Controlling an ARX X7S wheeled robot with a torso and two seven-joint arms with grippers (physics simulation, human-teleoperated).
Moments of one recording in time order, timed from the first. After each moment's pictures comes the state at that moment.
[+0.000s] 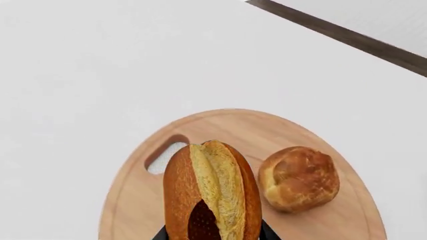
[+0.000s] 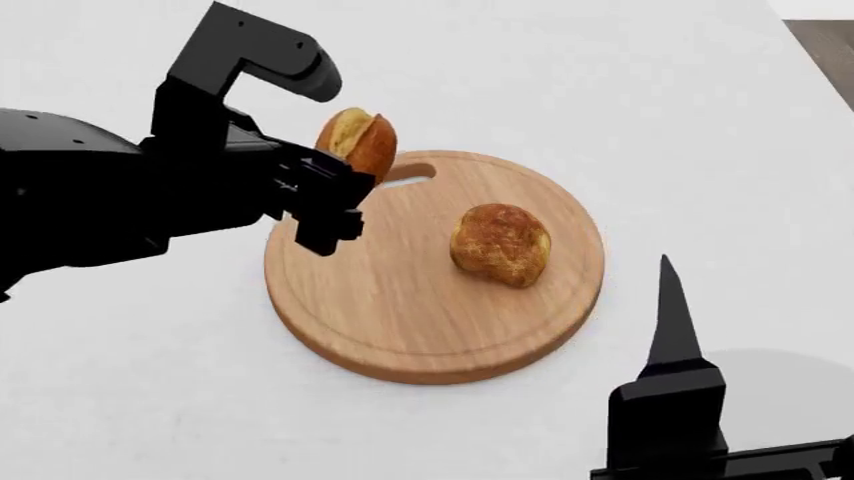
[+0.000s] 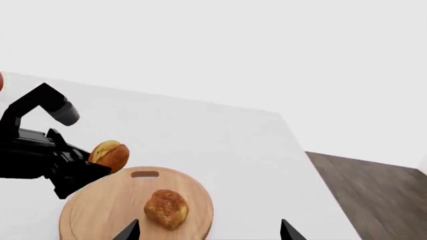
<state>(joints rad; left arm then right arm) -1.46 -0.24 0.87 -0.58 -1.04 -0.91 0.07 1.09 1.52 -0.43 -0.99 2.04 0.47 1.00</state>
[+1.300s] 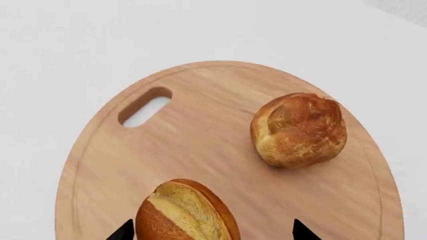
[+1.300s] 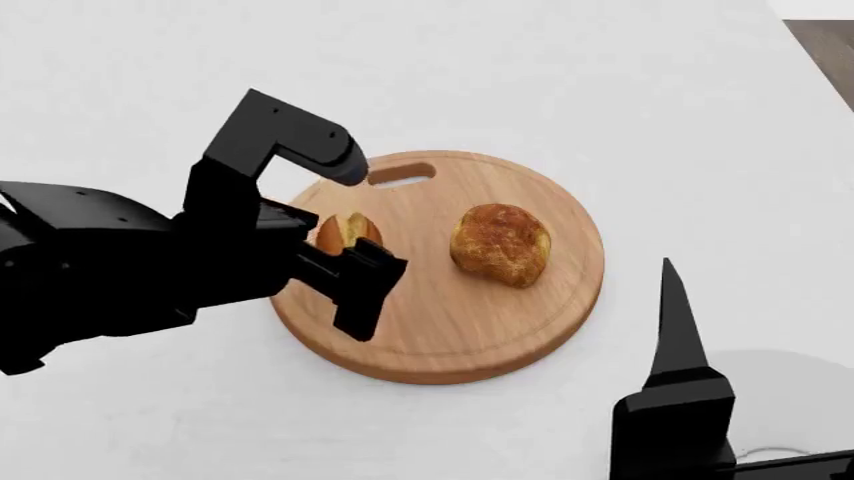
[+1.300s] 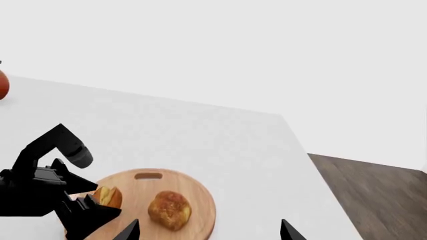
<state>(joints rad) -1.35 -0.24 0.90 -0.52 -1.06 -0.91 0.00 1.05 1.56 -0.39 -1.01 2.05 0.42 0.97</state>
